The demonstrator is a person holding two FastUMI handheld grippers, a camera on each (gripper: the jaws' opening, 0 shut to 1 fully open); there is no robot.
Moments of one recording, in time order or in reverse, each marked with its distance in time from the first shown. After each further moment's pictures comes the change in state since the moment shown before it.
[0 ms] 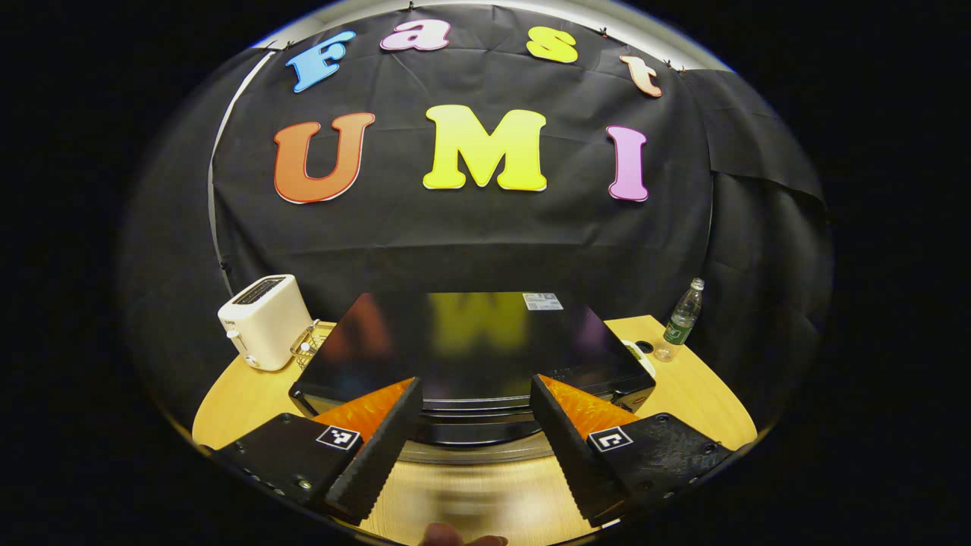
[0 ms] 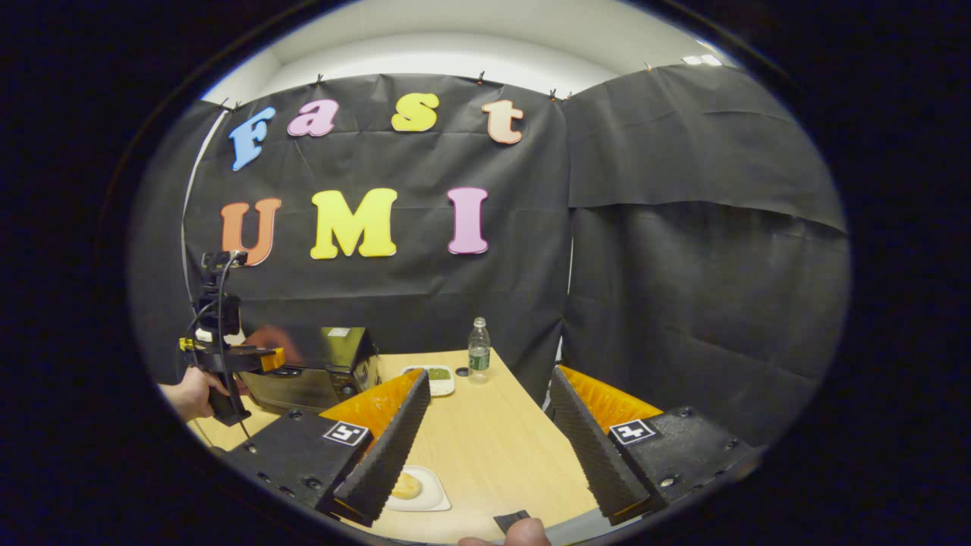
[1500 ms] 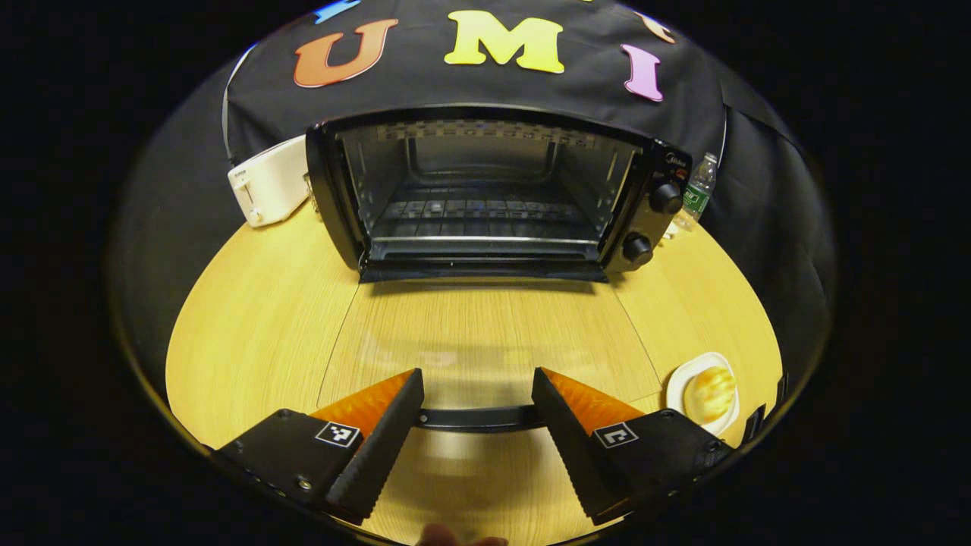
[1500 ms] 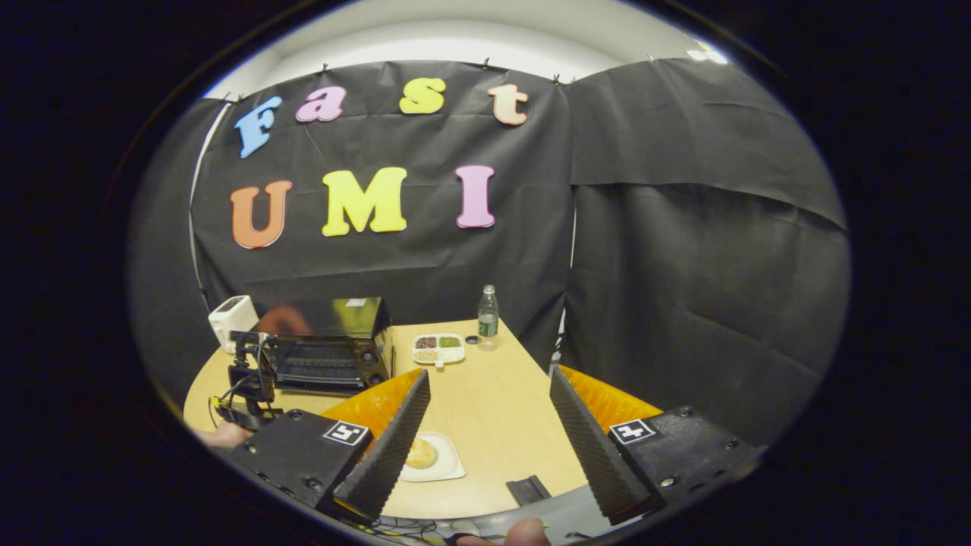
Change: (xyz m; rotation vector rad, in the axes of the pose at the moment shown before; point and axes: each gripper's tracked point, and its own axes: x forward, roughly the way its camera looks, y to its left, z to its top) left arm -0.072 0.023 -0.214 -0.031 0.407 0.016; right arm -0.064 0.025 -0.038 -0.004 0.099 0.023
